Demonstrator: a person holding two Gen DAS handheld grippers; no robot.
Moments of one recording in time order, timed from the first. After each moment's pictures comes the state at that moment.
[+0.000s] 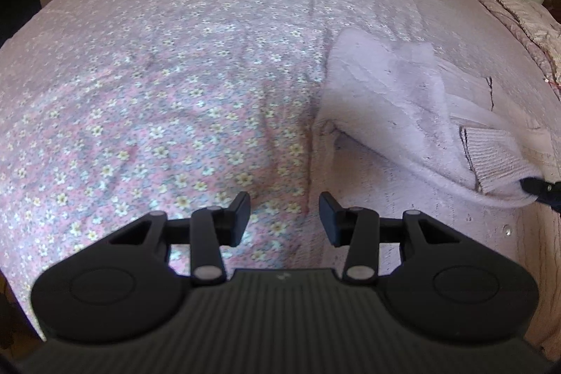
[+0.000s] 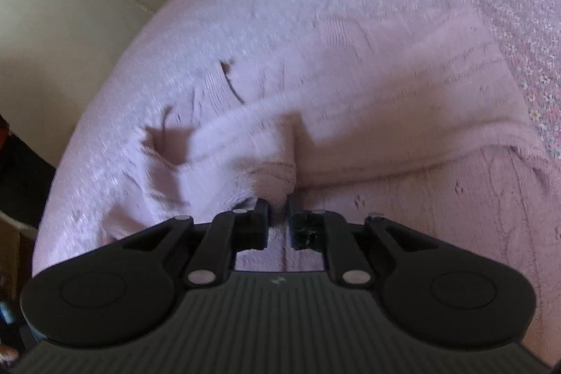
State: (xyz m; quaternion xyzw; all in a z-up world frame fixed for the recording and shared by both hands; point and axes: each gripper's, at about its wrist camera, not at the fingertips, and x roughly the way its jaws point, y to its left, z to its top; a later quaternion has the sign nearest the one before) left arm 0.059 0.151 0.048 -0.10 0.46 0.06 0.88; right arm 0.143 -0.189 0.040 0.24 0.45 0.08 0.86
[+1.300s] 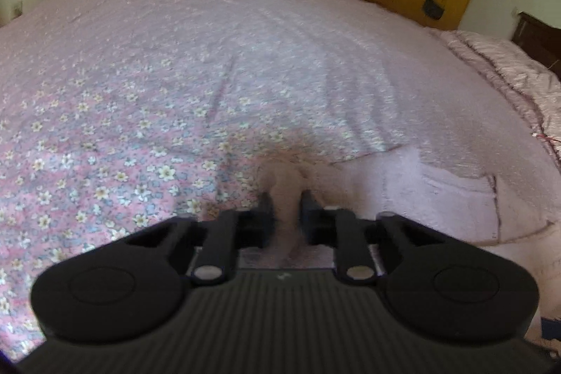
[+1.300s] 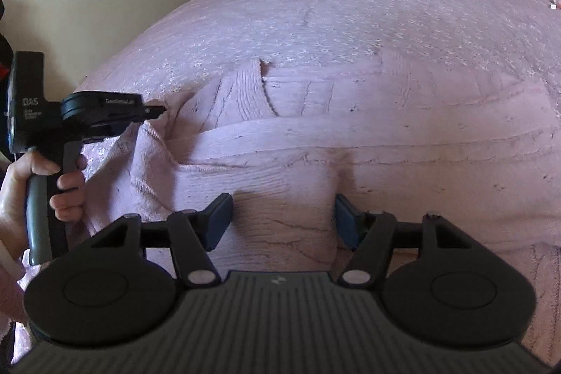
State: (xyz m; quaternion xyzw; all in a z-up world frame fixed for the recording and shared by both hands) left arm 0.241 0.111 0.009 -0.11 0.34 0.00 0.93; right arm 0.186 -0.147 0.022 0.13 0.40 0.14 0.90
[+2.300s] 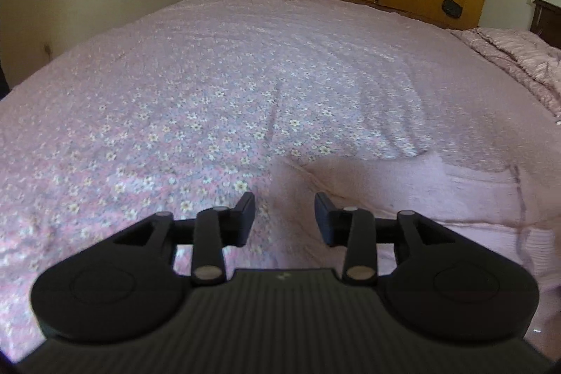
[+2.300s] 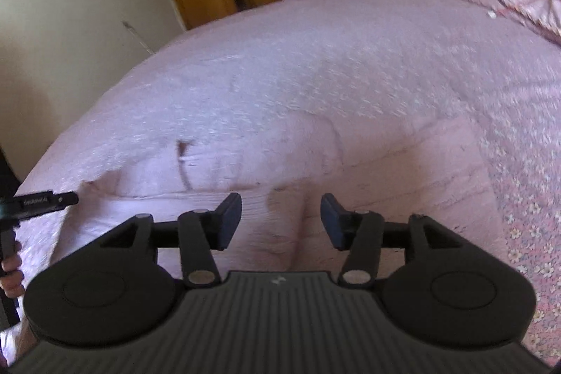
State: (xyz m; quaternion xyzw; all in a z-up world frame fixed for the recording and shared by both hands) left arm 0.205 0.128 0.037 -0.06 0.33 0.05 0.94; right arm 0.199 -0.209 0.036 0.16 0.33 0.06 0.93
